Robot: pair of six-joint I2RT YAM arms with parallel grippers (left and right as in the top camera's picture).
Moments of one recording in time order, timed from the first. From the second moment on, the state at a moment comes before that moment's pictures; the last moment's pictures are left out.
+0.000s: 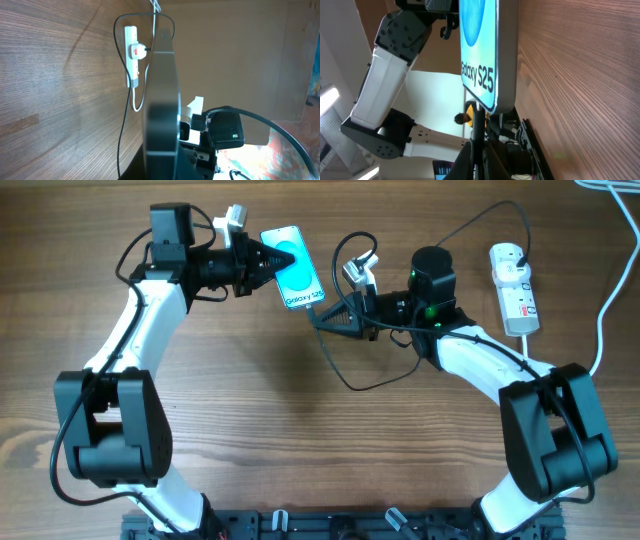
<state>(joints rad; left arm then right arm) -0.02 1.86 1.34 -0.27 1.24 -0.75 0.33 1.81 0.97 0.58 -1.36 1.21</state>
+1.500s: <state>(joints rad) -0.11 1.86 1.36 -0.19 1.44 -0.54 0.34 1.81 0.95 0.80 -1.31 1.19</state>
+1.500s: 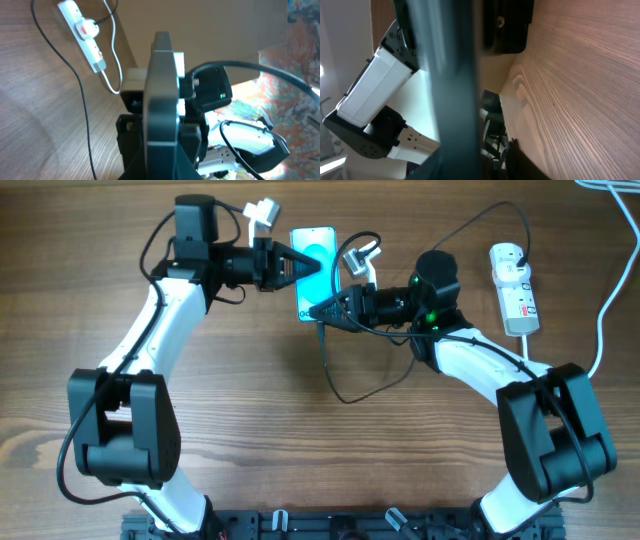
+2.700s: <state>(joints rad) 0.01 1.86 1.38 -0.51 1.40 -0.24 0.47 1.81 0.95 0.62 -1.21 1.03</state>
